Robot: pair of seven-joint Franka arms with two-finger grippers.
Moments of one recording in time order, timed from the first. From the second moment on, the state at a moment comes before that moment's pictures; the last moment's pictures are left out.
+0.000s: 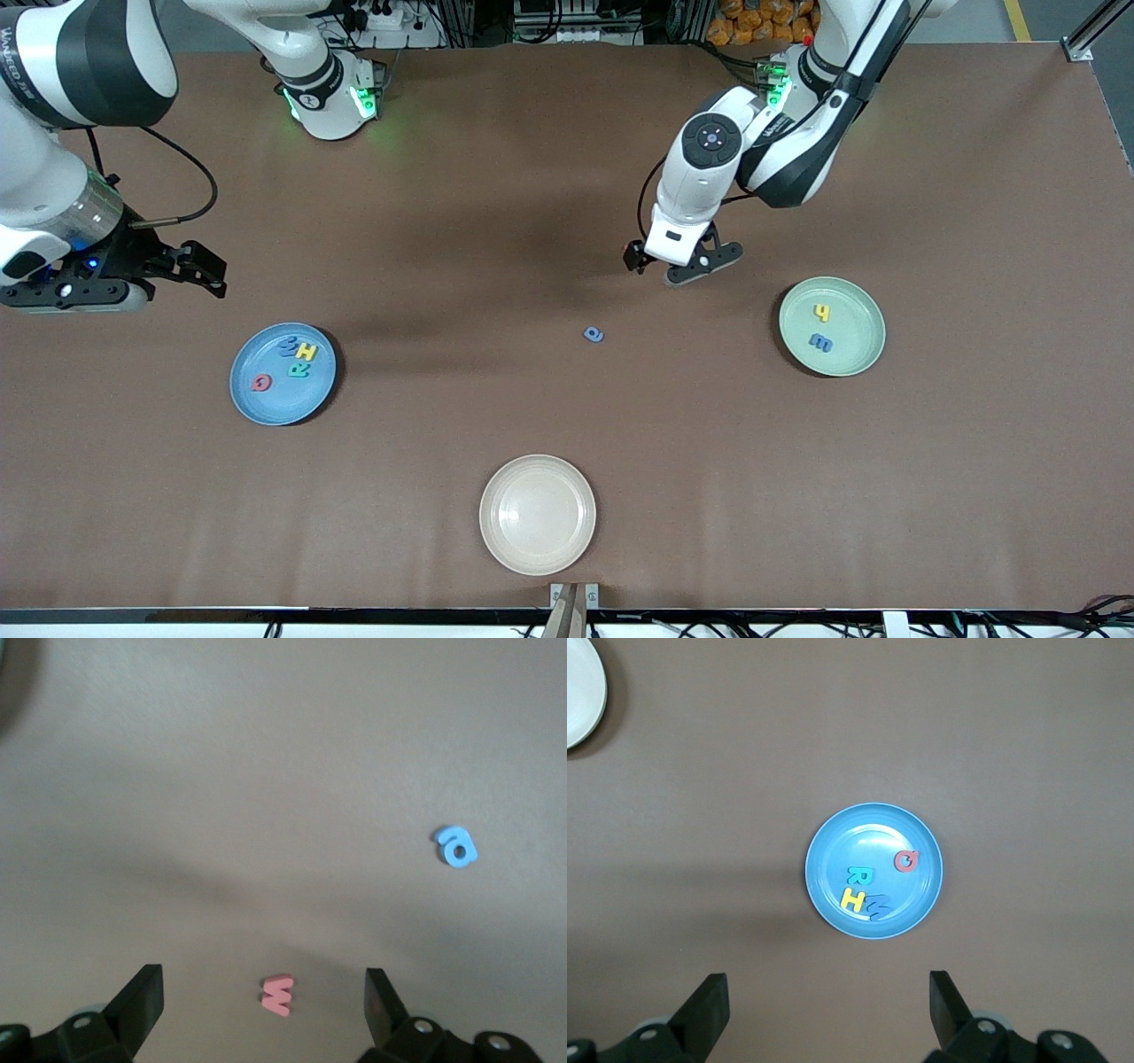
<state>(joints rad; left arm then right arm) -0.40 0.24 -0.33 -2.16 0.04 2.41 -1.15 0.01 0.00 0.06 -1.81 -0.03 1.89 0.04</state>
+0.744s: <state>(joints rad) -0.52 0.37 -0.33 -2.20 0.13 2.56 -1.24 0.01 0.00 0.06 -1.81 -0.03 1.88 0.04</state>
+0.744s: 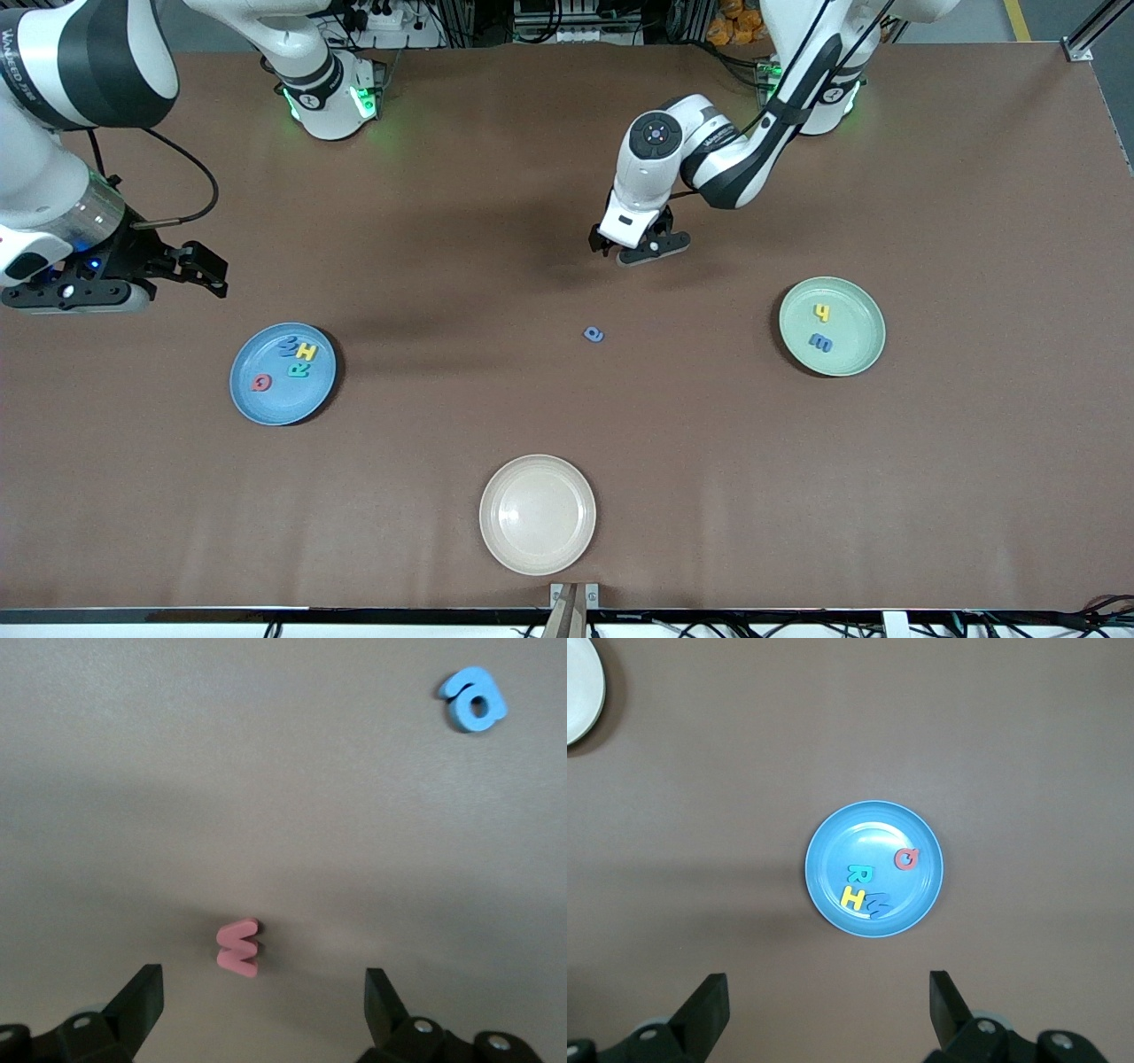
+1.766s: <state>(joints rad) -0.52 0.44 -0.33 -2.23 0.30 2.62 -1.38 -0.08 -0.08 0.05 -1.74 -0.02 1.72 0.04</state>
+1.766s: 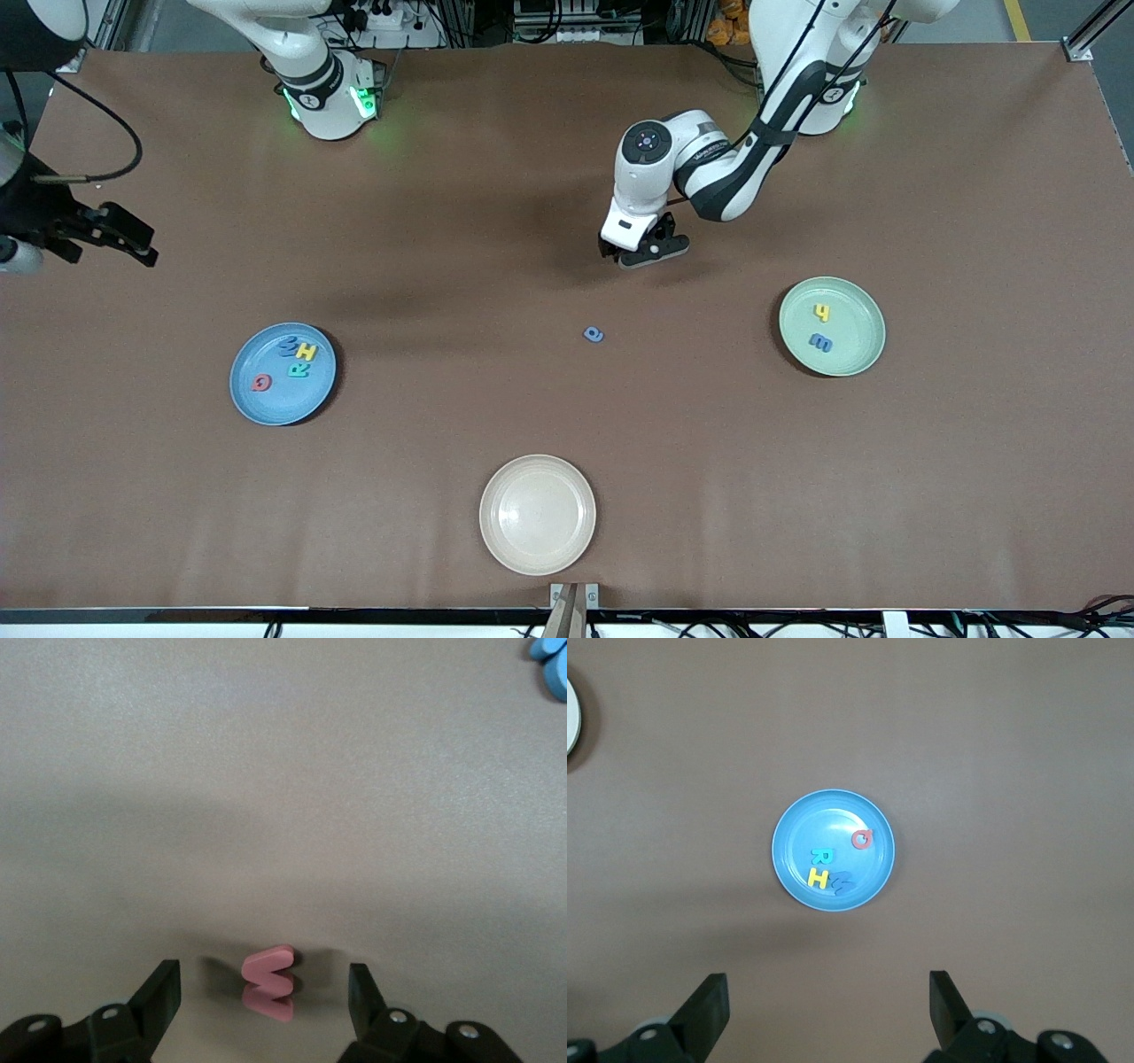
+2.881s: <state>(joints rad) -0.52 0.46 -0.33 -2.23 0.39 2.66 -1.47 -0.09 -0.09 0.05 -1.65 0.04 1.65 0.04</state>
